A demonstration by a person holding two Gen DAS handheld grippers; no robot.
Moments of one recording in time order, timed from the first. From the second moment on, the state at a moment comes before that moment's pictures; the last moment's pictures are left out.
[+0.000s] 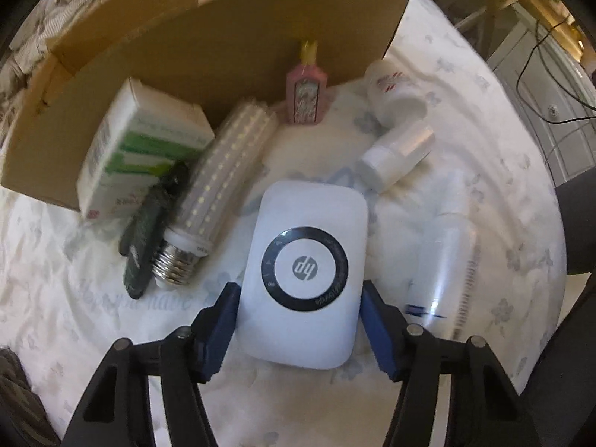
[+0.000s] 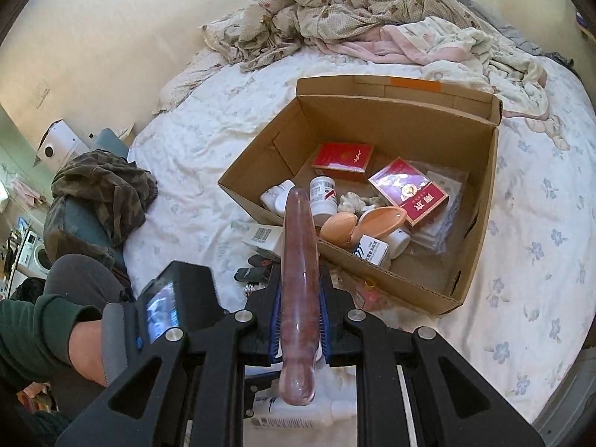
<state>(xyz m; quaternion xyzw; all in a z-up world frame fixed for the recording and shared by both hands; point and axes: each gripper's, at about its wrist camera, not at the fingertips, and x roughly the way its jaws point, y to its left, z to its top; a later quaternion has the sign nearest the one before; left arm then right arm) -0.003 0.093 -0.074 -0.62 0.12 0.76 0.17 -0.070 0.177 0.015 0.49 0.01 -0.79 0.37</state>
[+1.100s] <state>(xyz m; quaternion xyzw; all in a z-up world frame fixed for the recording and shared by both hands) -0.012 0.068 -0.064 -0.64 -0.02 0.74 0.18 -0.089 0.176 0.029 0.46 -0.04 -0.81 0.36</state>
